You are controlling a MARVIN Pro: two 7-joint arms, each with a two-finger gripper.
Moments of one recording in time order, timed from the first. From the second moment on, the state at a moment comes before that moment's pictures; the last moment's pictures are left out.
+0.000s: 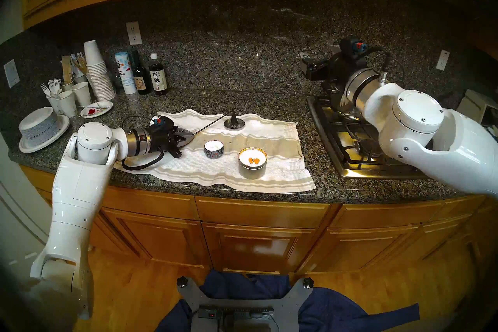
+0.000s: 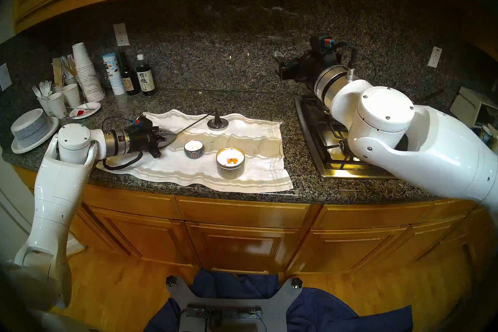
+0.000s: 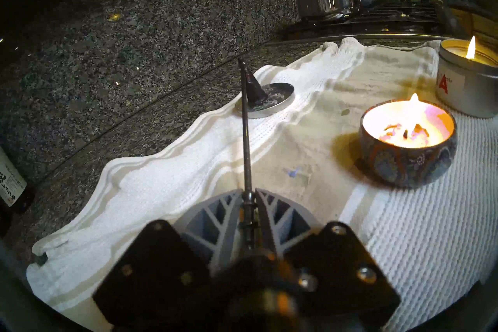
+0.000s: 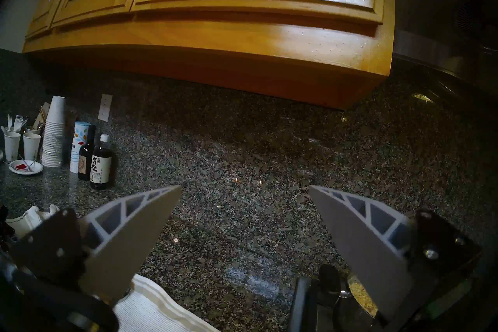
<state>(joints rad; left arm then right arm) 1.25 -1.08 -1.67 -1.47 0.08 0.22 -1.07 -0.37 -0.30 0.27 -2.17 1.15 0.00 -0.63</state>
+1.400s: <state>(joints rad) 1.24 -1.07 -1.69 -1.49 0.06 0.19 -1.06 -0.37 -0.29 0.27 -2.18 1.16 0.00 -0.64</state>
